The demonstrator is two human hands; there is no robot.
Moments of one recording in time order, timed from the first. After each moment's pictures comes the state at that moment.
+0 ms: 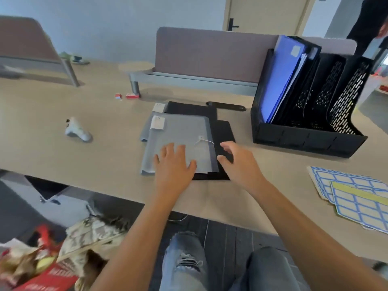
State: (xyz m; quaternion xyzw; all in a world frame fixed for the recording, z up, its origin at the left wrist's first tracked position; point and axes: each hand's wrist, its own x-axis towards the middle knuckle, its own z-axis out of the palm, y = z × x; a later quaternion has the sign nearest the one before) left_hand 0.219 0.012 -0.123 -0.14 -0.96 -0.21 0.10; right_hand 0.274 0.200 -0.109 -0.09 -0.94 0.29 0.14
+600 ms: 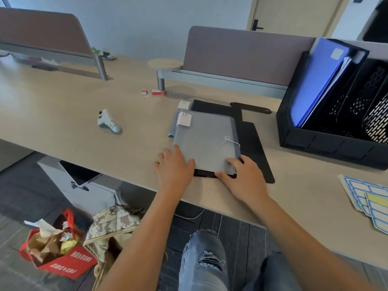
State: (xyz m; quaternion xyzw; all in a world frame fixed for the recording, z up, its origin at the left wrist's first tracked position) left_hand 0.205 -0.050 -0.136 -0.01 -0.97 -0.23 0.08; right_hand 0.264 0.144 -0.149 -0.12 -0.97 0.19 0.08
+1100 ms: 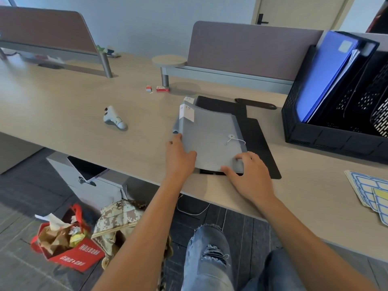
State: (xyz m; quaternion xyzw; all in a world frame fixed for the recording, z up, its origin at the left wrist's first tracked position) left_hand 0.204 -0.054 -0.118 -0.01 -0.86 -0.51 0.04; right_hand 0.268 0.147 -0.161 -0.11 -0.95 0.23 0.15
